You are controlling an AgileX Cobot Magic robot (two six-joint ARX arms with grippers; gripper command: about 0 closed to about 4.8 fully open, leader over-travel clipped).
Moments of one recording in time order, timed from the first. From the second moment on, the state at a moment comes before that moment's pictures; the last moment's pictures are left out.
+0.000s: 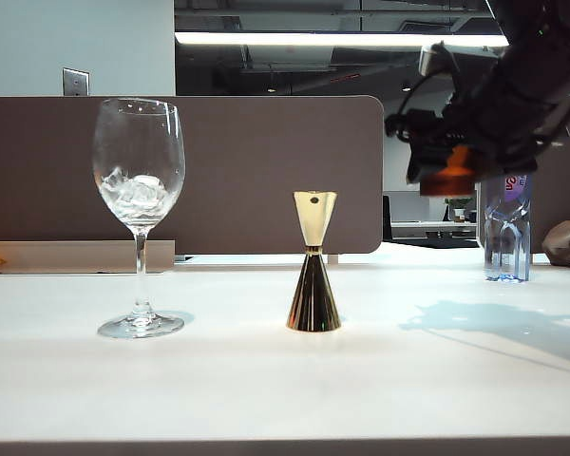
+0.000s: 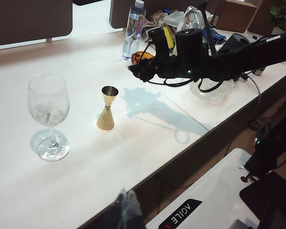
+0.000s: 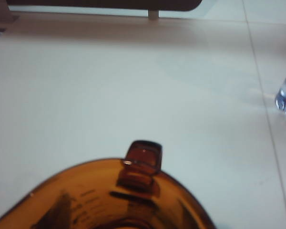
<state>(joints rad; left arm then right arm) -0.38 0.36 1.50 -1.43 0.40 -0.04 0.42 1.43 0.78 0.28 0.18 0.12</state>
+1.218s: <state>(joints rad) -0.38 0.36 1.50 -1.43 0.40 -0.04 0.59 1.50 0.89 0.19 0.21 -0.24</state>
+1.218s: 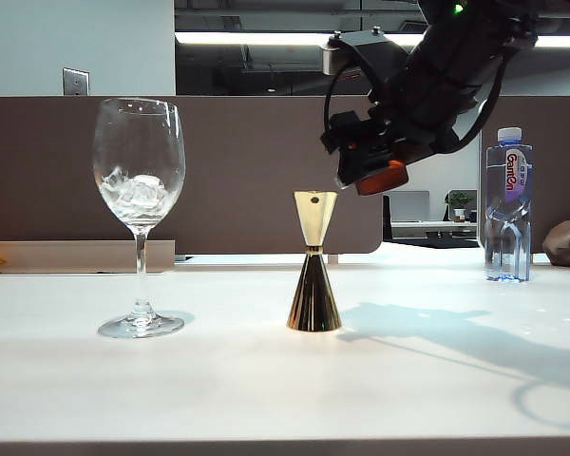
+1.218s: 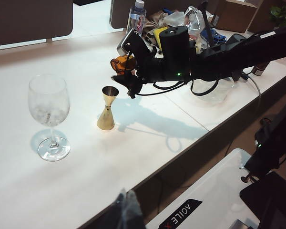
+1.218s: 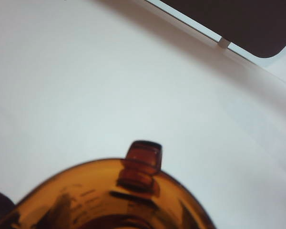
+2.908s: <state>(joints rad) -0.38 0.36 1.50 -1.43 0.40 -0.04 0.61 1.53 0.94 0.23 0.18 -0.96</state>
